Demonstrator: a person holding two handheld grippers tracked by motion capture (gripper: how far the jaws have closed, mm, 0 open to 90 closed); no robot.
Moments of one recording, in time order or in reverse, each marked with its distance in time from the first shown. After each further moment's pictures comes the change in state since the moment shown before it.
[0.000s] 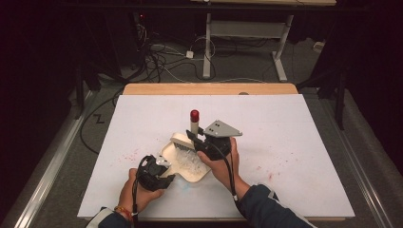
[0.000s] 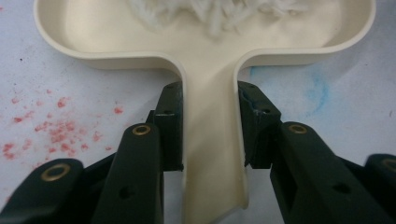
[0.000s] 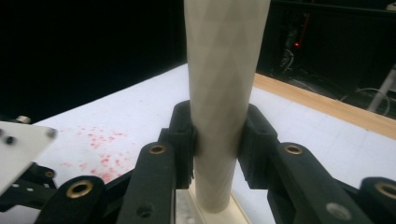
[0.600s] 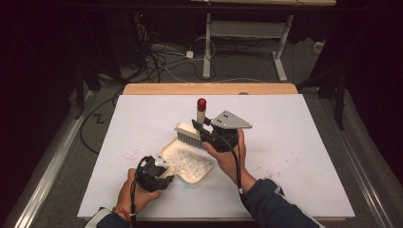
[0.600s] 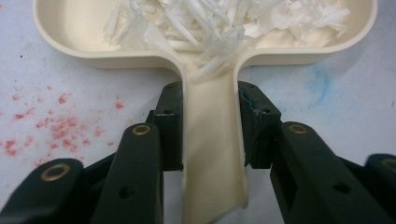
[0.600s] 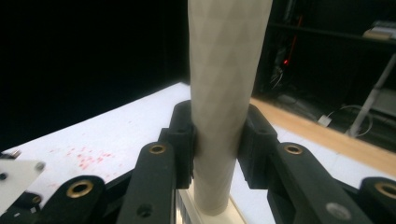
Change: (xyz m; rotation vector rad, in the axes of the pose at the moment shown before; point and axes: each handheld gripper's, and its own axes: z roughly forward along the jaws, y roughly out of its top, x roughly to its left) left arm 0.003 -0.005 0.000 -0.002 -0.010 0.011; right arm -0.019 0.024 -0.017 -0.067 -0.044 -0.025
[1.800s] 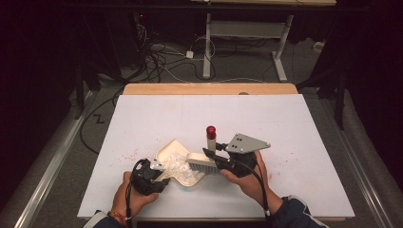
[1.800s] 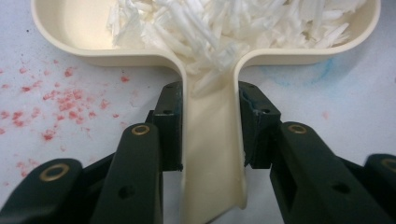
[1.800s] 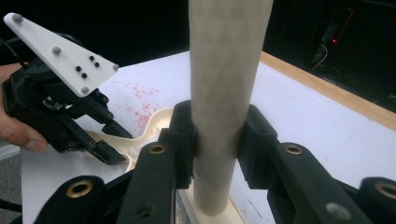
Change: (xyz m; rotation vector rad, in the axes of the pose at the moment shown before) left arm 0.001 -0.011 -0.006 0.008 0.008 -0.005; right arm 0.011 -0.026 -0.058 0.133 0.174 -0.091
